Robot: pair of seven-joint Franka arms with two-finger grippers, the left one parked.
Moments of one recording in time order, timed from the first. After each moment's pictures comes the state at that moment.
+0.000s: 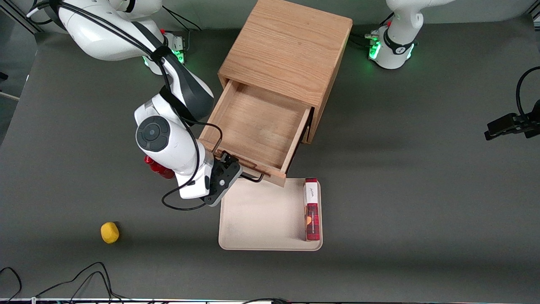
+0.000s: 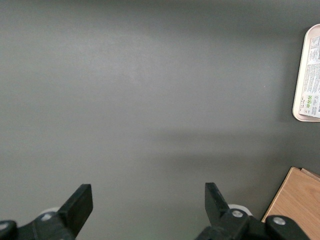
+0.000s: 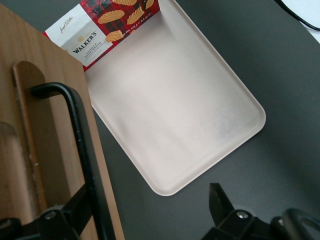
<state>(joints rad) 0.17 0.61 0.41 -1.34 -0.10 2.04 -0.34</state>
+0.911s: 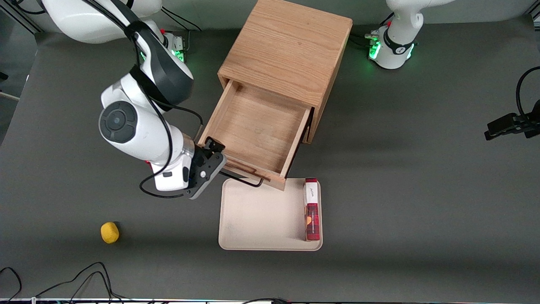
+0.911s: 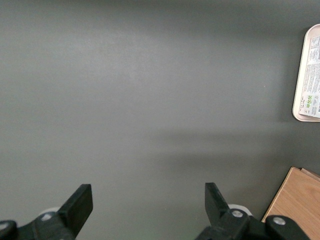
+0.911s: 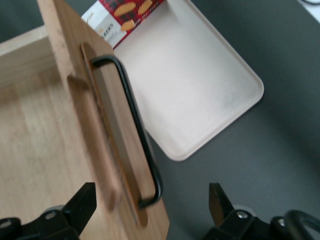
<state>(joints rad) 0.14 0.53 0.41 -1.25 -0.03 1.77 -0.32</state>
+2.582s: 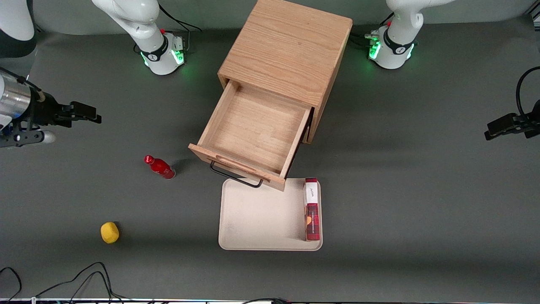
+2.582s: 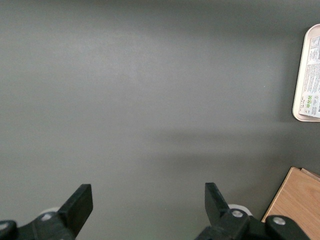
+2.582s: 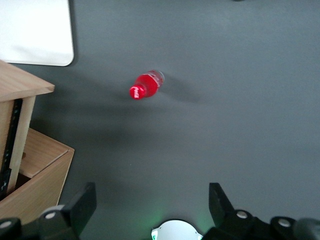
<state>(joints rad) -0.44 0.02 0.40 -1.66 0.10 1.49 -0.06</state>
